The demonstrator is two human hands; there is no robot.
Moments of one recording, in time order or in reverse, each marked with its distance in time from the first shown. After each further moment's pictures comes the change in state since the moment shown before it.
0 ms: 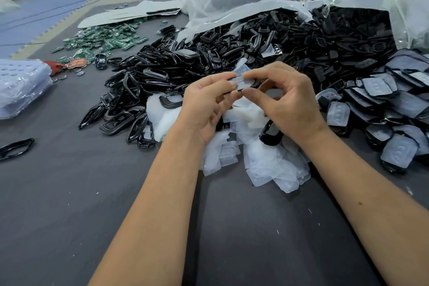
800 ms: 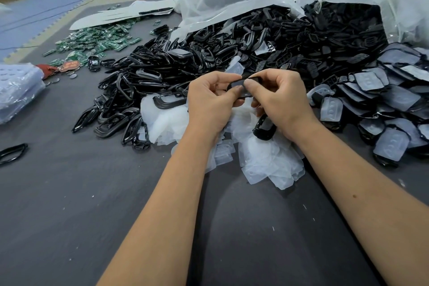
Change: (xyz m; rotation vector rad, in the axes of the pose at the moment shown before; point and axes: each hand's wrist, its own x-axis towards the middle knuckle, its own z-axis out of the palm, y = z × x) left_hand 0.001 -0.024 0.014 0.379 0.032 0.319; right_hand 0.003 0.013 0.007 0.113 0.083 0.334
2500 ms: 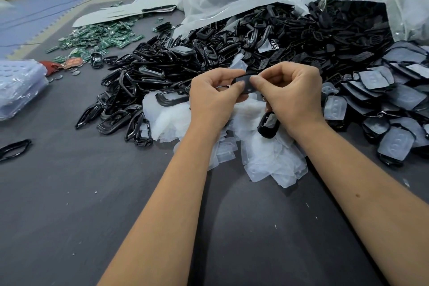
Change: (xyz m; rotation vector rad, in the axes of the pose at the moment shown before) left_hand 0.001 0.000 -0.002 0.008 -0.002 0.046; right_hand -0.004 -0.008 -0.003 -0.069 0.198 -0.082
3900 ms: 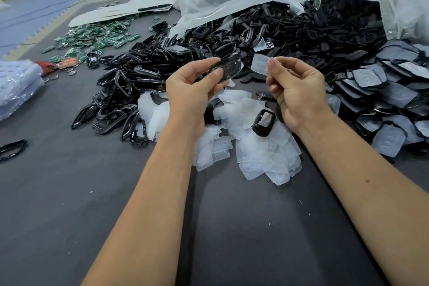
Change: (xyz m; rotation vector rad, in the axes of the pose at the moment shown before) left_hand 0.006 0.009 -0.019 -0.267 0.097 -0.086; right_hand 0.008 0.004 -0.010 0.762 0.010 0.431
